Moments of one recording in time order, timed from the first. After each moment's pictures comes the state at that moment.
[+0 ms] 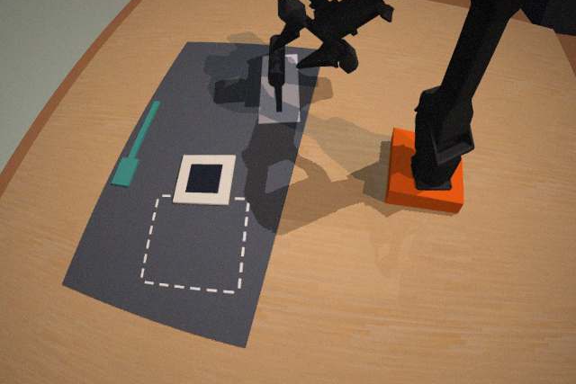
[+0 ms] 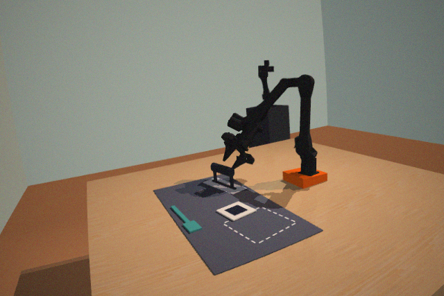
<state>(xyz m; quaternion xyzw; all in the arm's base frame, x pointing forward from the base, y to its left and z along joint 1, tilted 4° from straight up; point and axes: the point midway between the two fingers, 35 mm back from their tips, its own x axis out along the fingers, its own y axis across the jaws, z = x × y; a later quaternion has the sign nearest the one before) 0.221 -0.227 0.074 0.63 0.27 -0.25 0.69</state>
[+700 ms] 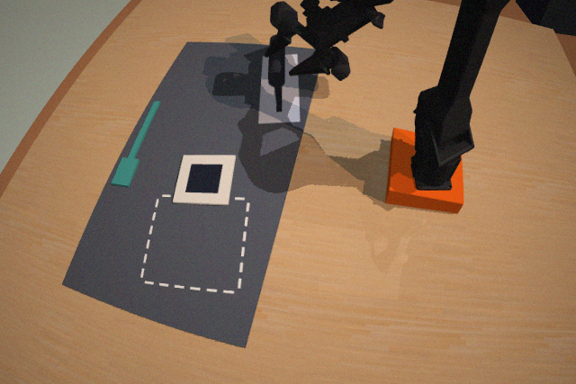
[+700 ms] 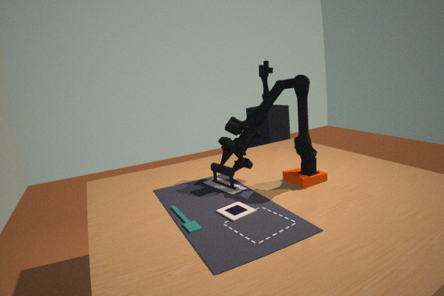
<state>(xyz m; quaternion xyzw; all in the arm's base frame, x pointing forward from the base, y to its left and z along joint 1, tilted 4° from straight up) 0.234 -0.227 0.057 0.64 0.27 -0.25 0.67</state>
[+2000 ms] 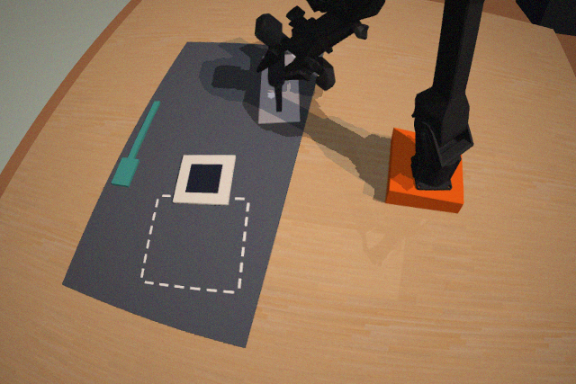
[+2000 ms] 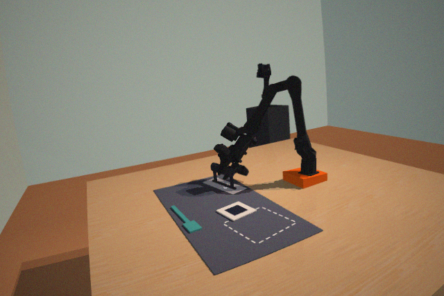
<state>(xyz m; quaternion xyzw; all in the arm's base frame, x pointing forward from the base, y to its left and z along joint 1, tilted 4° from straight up) 0.261 -0.225 0.032 0.64 0.26 -0.25 0.67</state>
